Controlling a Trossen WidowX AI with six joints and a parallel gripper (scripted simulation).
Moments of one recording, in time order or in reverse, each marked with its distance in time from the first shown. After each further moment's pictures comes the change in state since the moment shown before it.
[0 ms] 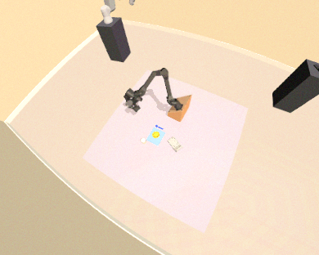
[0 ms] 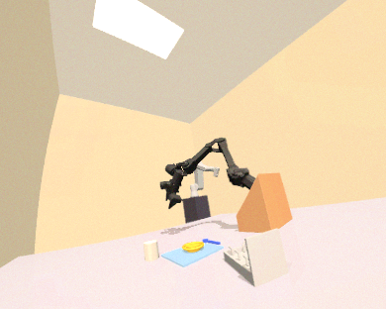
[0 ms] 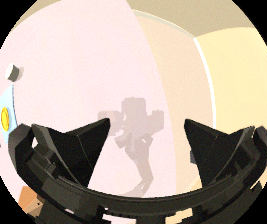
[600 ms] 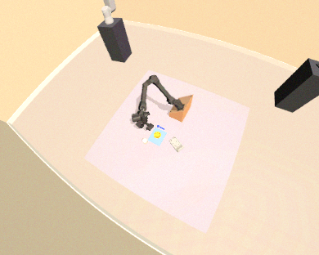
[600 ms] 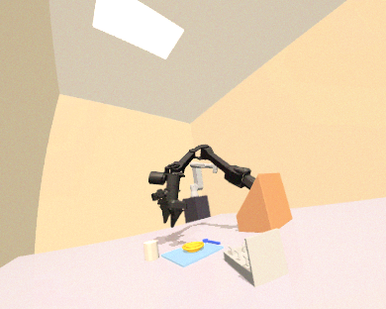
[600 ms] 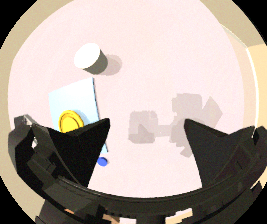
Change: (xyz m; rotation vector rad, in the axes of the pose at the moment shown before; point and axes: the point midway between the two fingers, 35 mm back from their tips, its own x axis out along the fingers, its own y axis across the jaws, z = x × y) arm -0.041 0.222 0.062 -0.024 0.070 0.529
